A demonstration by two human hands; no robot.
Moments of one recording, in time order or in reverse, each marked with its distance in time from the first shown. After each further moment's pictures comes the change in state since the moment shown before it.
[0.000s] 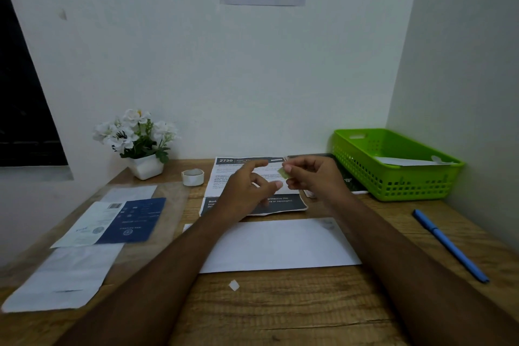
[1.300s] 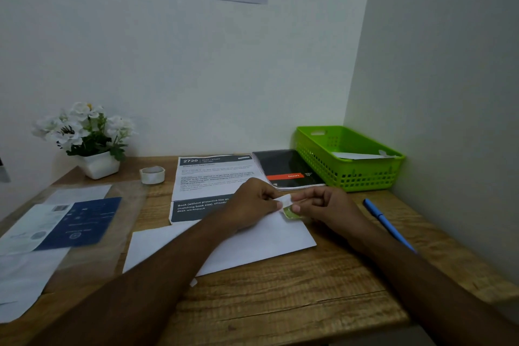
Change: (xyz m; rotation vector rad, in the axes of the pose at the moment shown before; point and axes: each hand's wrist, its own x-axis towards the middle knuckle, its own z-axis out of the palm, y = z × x) left_hand -0.007 0.021 0.064 0.191 -0.306 0.051; right_hand -0.092 -0.020 -0.066 -0.281 0.025 0.231
